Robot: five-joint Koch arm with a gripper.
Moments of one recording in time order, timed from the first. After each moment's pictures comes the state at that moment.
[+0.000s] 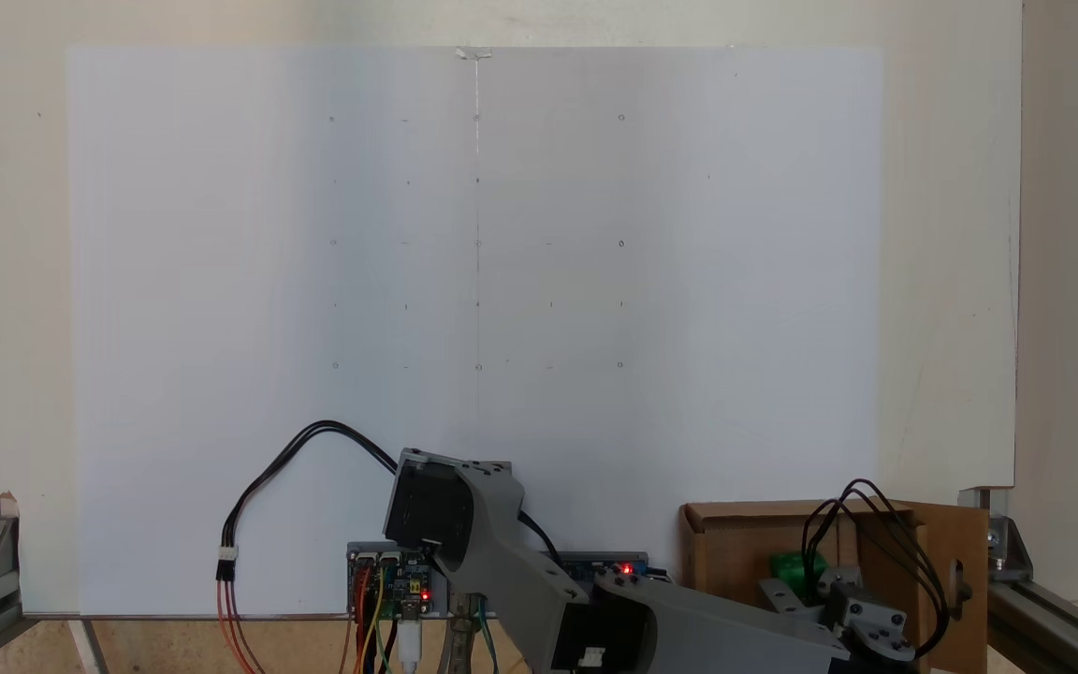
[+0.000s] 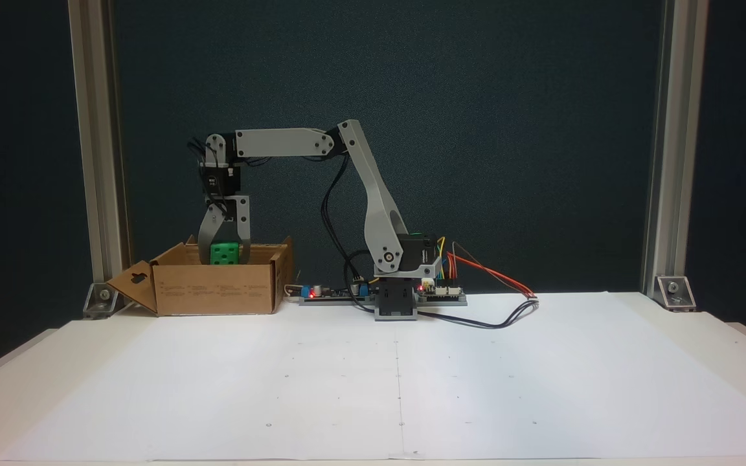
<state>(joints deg) 103.7 66.9 65.5 57.7 -27.0</state>
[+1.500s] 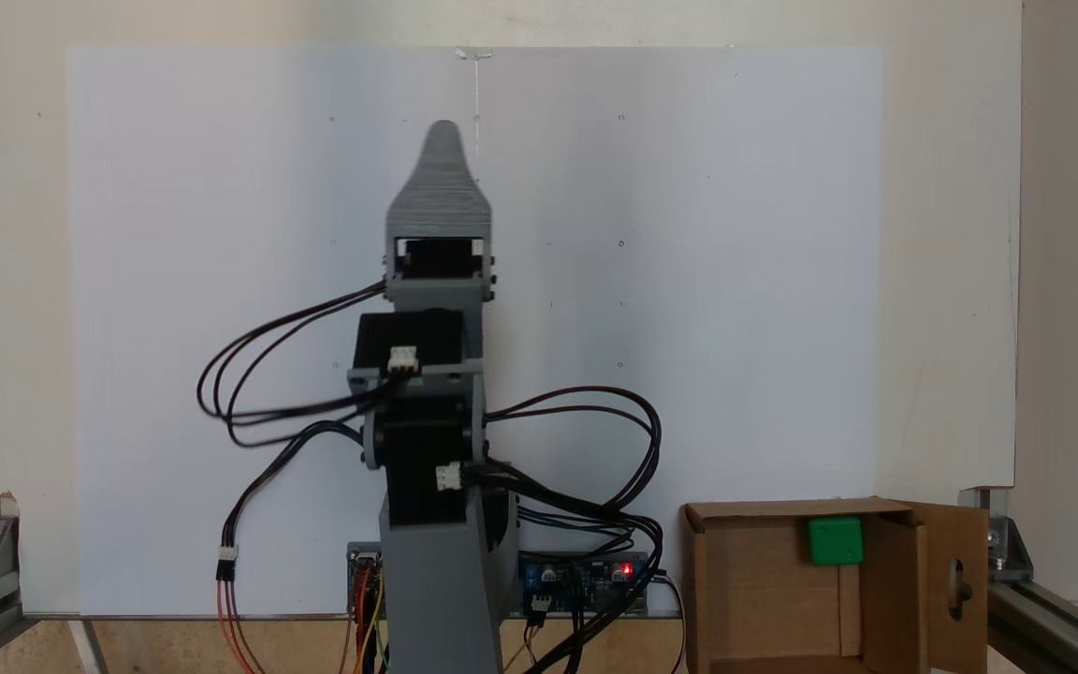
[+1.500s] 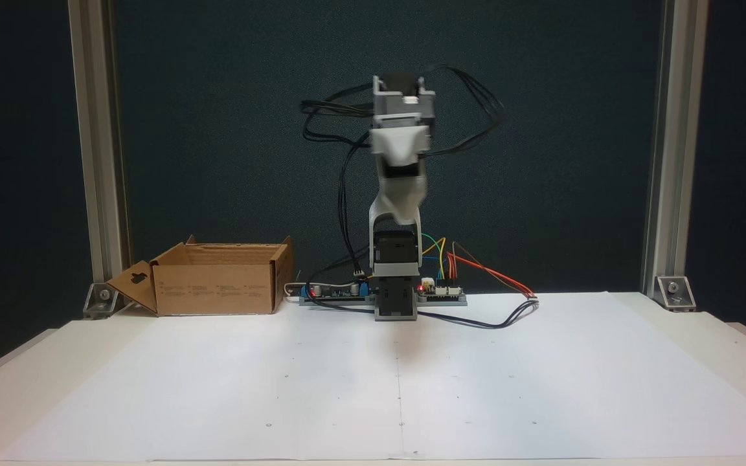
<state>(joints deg) -3.7 117.6 100.3 27.3 2.5</state>
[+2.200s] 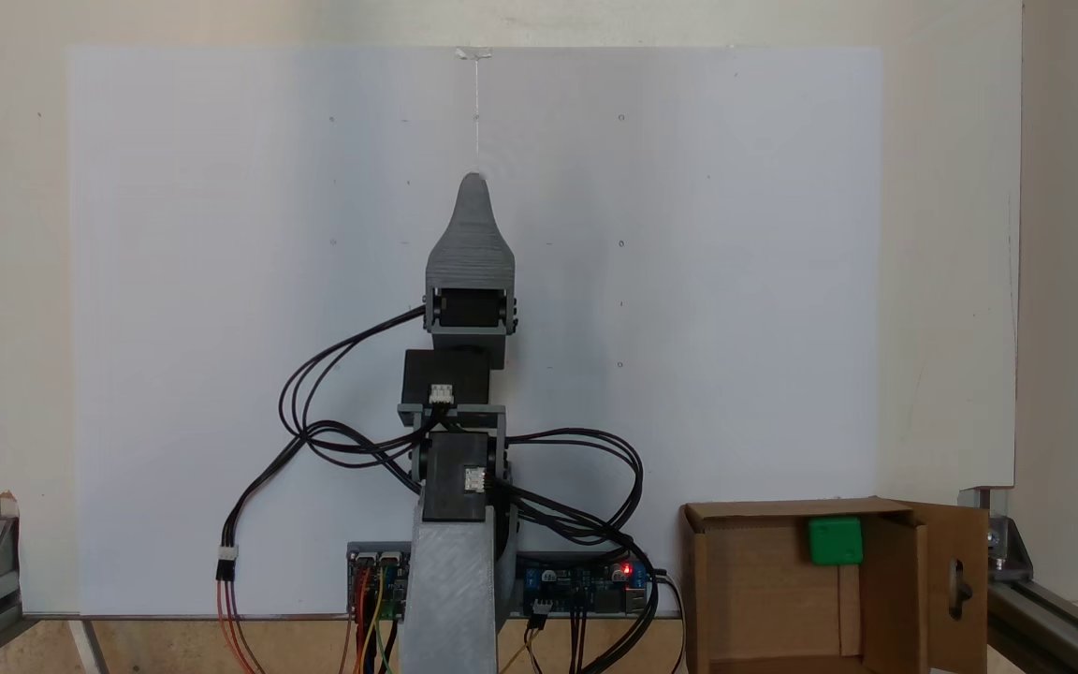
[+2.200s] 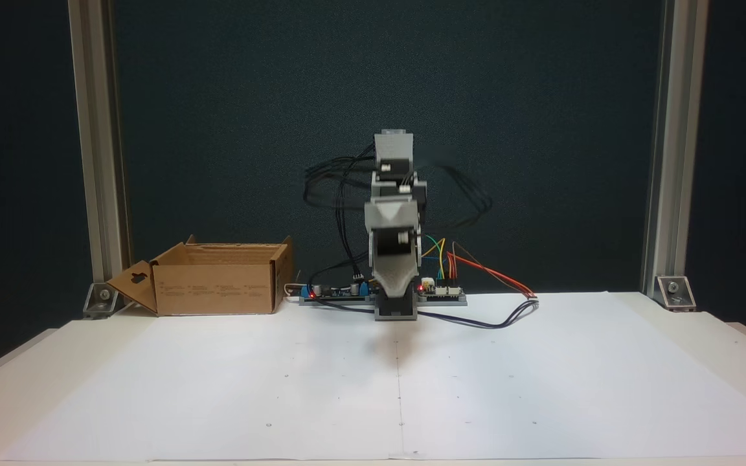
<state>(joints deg) 1.0 129.6 149.2 -24.5 1.8</state>
